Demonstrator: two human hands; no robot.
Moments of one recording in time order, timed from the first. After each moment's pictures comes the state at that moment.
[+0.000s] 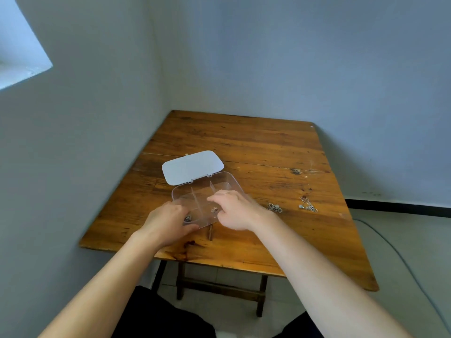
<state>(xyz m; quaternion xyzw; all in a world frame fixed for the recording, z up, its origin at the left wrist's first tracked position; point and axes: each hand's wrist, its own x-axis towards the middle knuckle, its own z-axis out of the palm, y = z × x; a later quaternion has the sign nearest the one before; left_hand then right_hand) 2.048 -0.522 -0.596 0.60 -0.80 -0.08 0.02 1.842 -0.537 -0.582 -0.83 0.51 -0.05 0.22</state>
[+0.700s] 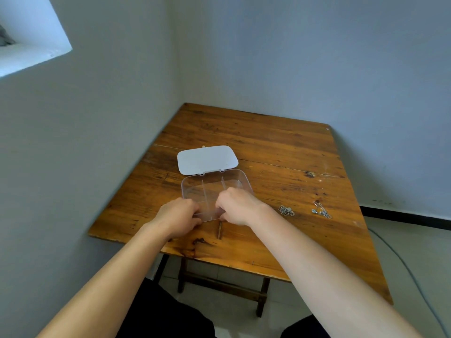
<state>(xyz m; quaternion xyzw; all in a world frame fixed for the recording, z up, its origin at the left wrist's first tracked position) 2.050 -0.534 -0.596 0.62 -0.78 -0.13 -0.04 1.874 -0.557 -0.580 -0.88 0.46 0.08 0.10</state>
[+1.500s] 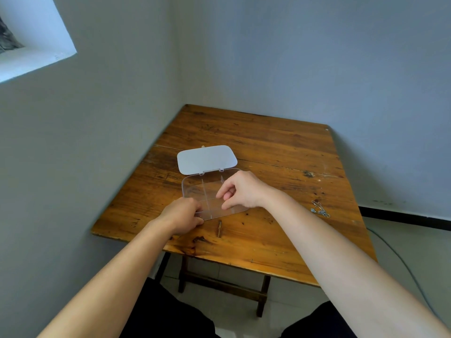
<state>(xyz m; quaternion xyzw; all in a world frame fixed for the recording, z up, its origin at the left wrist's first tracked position) 2.046 -0.538 -0.601 0.62 -0.76 -0.19 -0.01 1.845 -0.576 -0.561 -0.78 0.51 -0.10 0.35</state>
